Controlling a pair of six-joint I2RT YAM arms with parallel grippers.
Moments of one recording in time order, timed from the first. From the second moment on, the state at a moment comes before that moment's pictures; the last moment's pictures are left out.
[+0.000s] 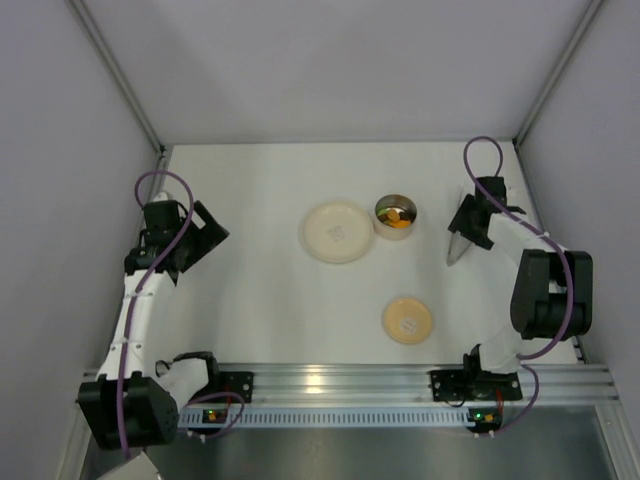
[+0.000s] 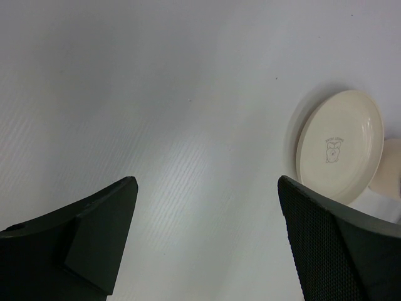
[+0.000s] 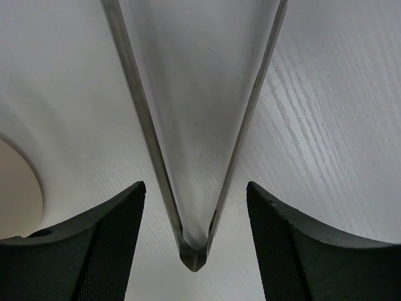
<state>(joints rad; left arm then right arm) 0.08 1.04 0.91 -0.62 0.07 -0.60 -0.06 1.60 1.00 -0.38 0.17 0.46</state>
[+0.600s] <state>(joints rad) 0.08 1.04 0.91 -0.62 0.07 -0.60 -0.06 1.36 0.97 -0.39 0.14 0.45</state>
